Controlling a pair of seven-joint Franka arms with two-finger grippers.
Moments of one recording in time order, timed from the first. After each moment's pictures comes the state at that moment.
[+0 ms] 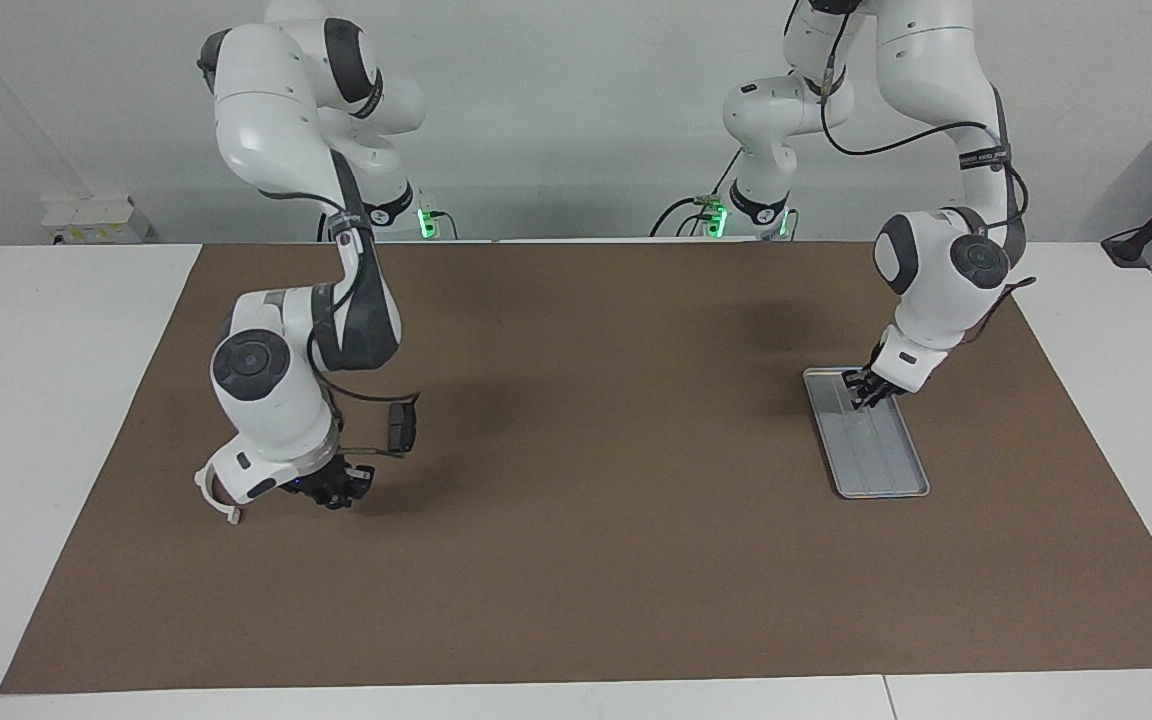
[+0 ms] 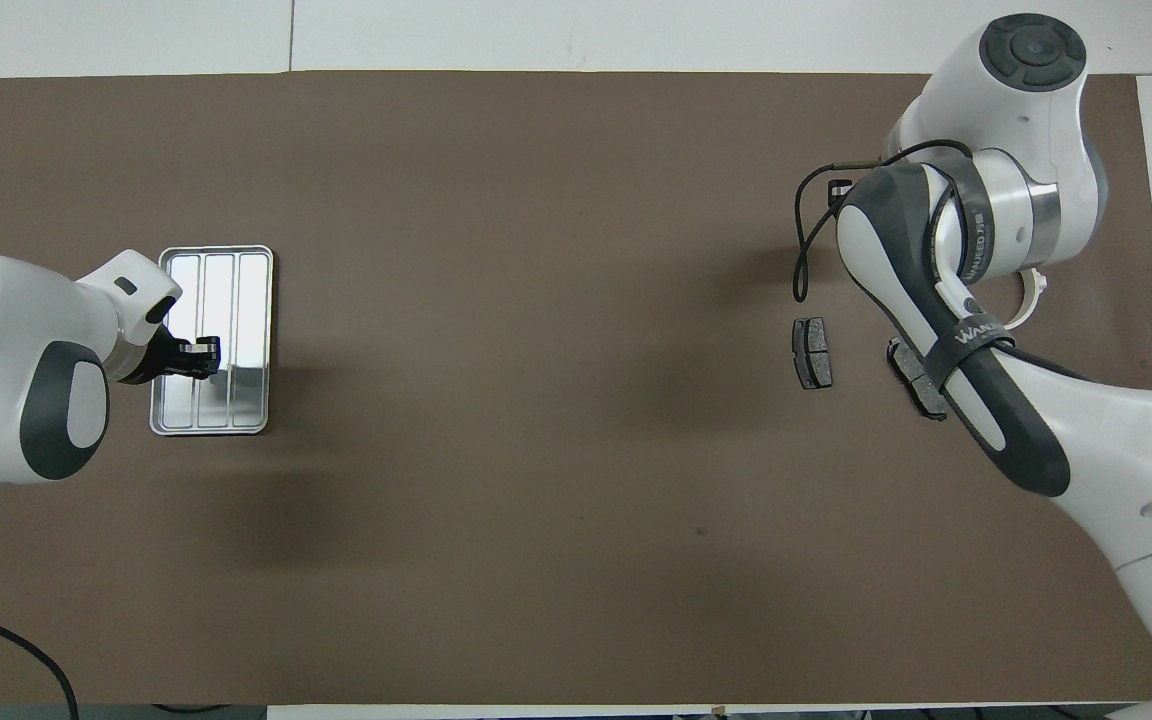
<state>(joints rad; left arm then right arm) 0.14 0.16 -0.13 -2.17 0.03 2.32 -0.05 0.07 0.56 0.09 -1.38 -0.14 1.90 0.25</state>
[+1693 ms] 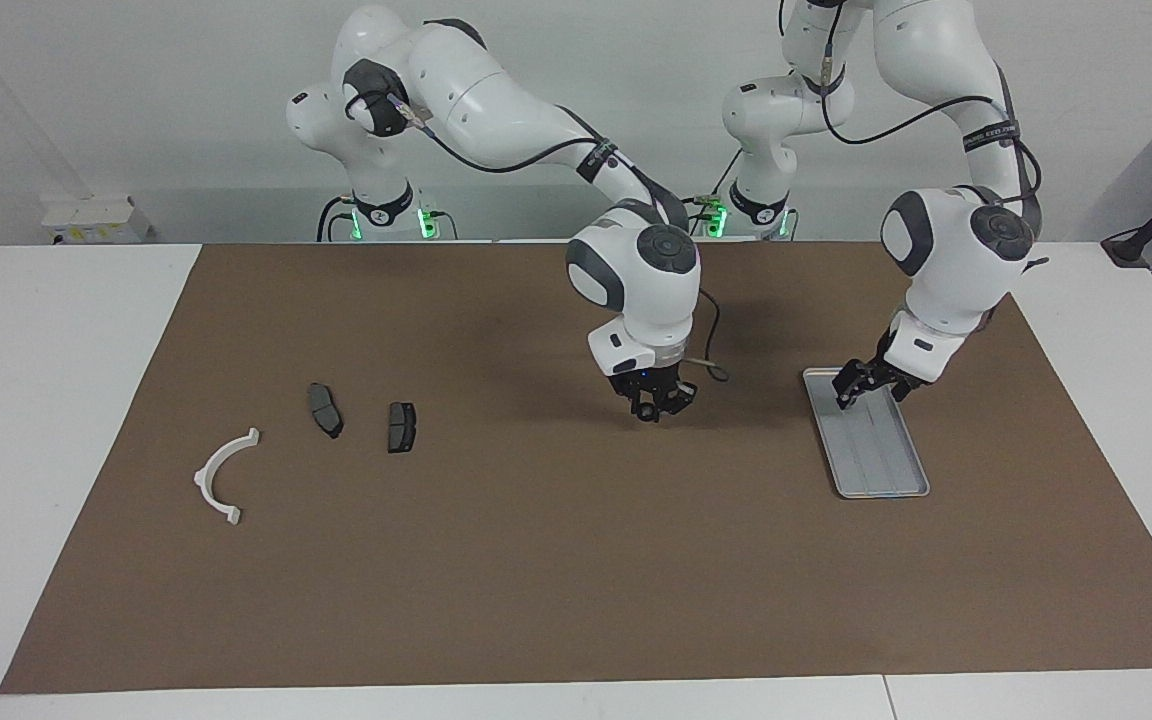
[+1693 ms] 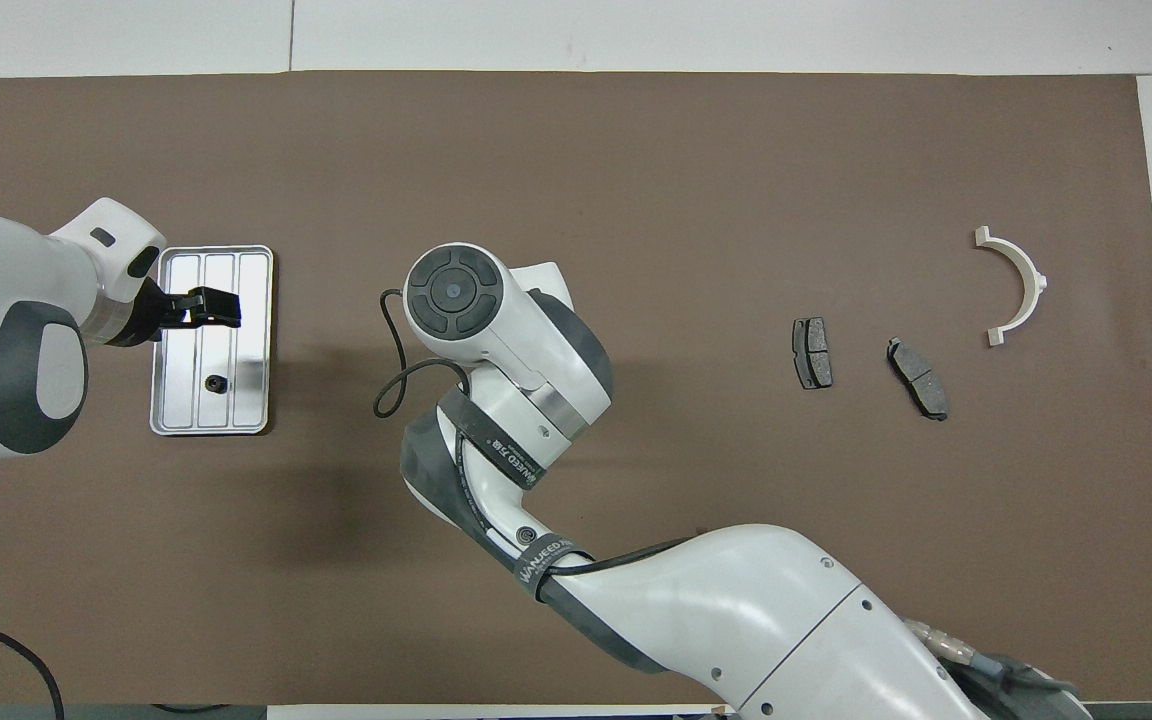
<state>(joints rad) 0.10 0.14 -0.15 -2.04 -0.03 2.22 -0.12 0.64 0.74 0.09 -1.26 -0.08 2.06 1.22</state>
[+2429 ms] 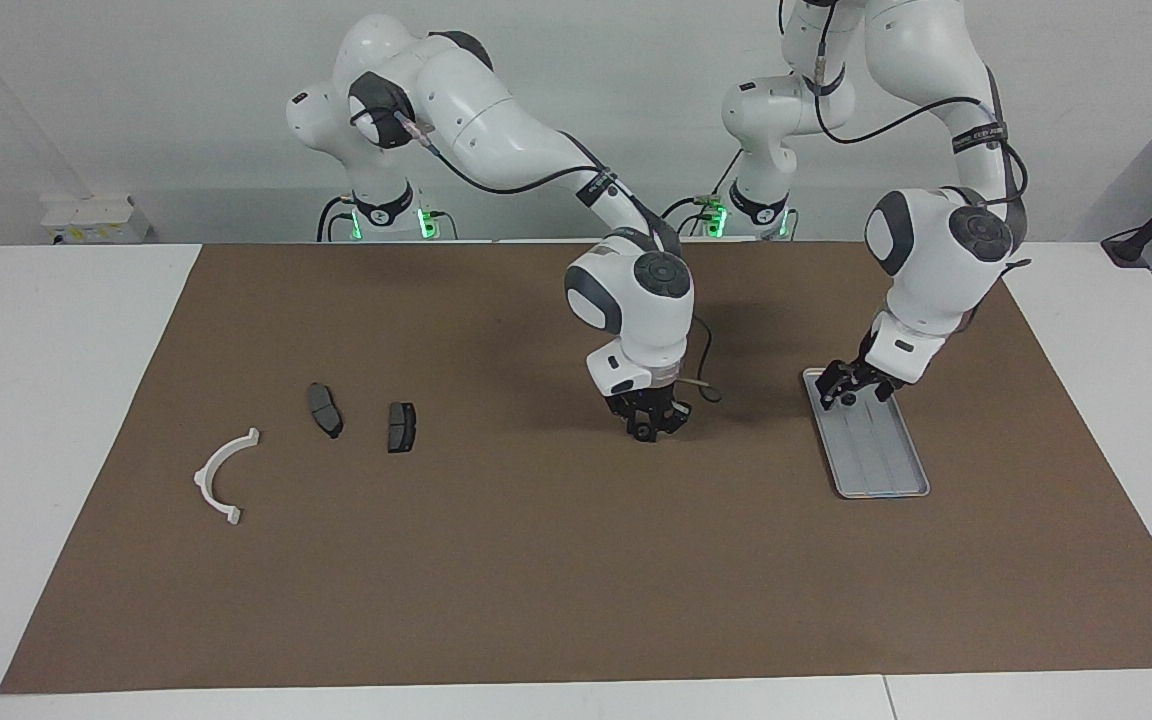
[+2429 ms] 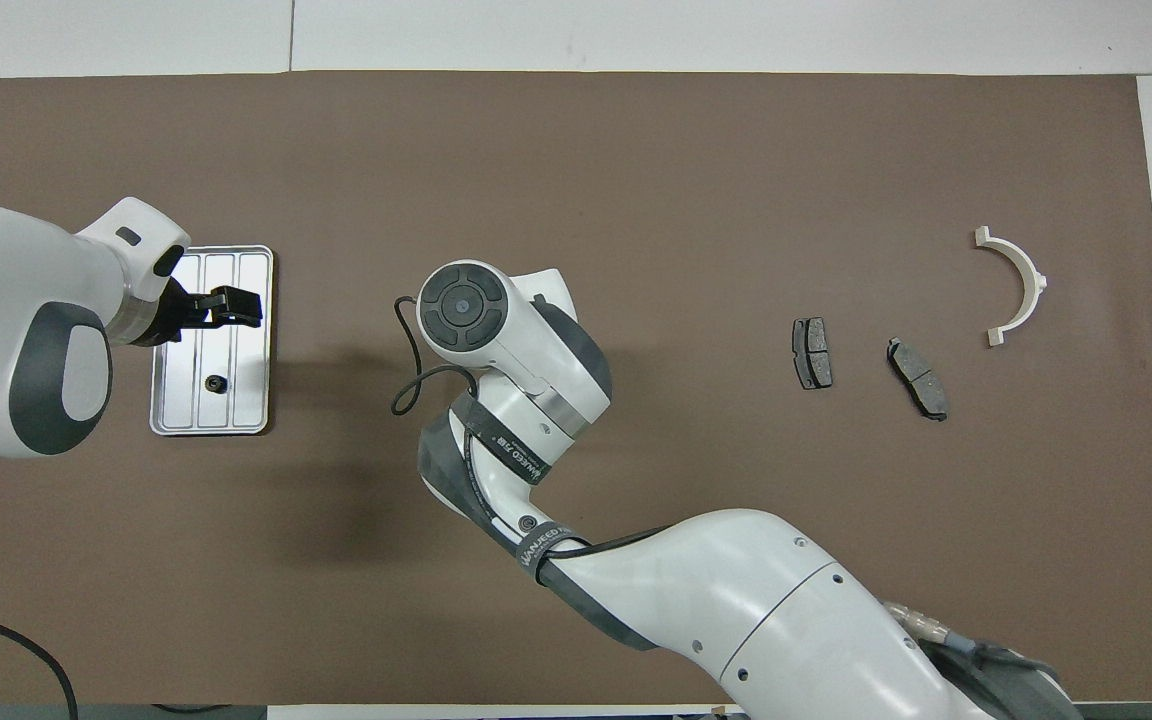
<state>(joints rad) 0.07 0.14 -0.15 -2.04 -0.03 2.22 -0.15 0.64 0.78 0.08 -1.29 -0.12 2.12 1.22</state>
